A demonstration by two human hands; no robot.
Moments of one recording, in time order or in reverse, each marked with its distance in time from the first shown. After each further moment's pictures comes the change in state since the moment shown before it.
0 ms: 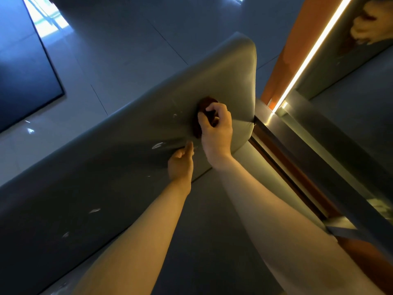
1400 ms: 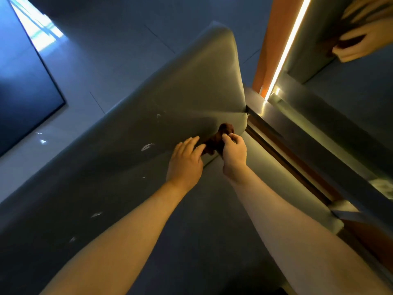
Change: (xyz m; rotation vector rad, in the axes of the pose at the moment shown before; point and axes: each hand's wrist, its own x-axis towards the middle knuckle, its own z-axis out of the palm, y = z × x) left_hand 0.010 -0.015 0.009 1.200 -0.108 0.993; right_hand 0.000 0.073 -0.057 0.214 0.236 0.634
